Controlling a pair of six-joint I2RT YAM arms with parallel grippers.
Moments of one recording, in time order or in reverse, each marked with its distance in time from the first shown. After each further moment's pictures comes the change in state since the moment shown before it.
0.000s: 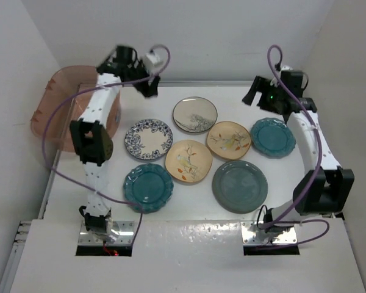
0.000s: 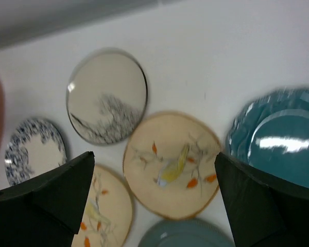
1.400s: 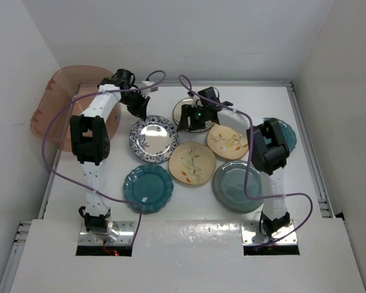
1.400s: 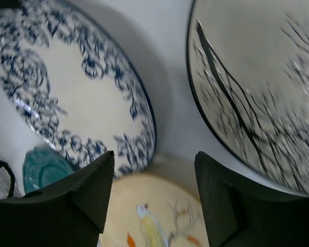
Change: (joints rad) left arm 0.057 0.122 -0.367 -0.118 -0.018 0.032; right arm 0.463 0.640 0.124 0.167 -0.259 0.044
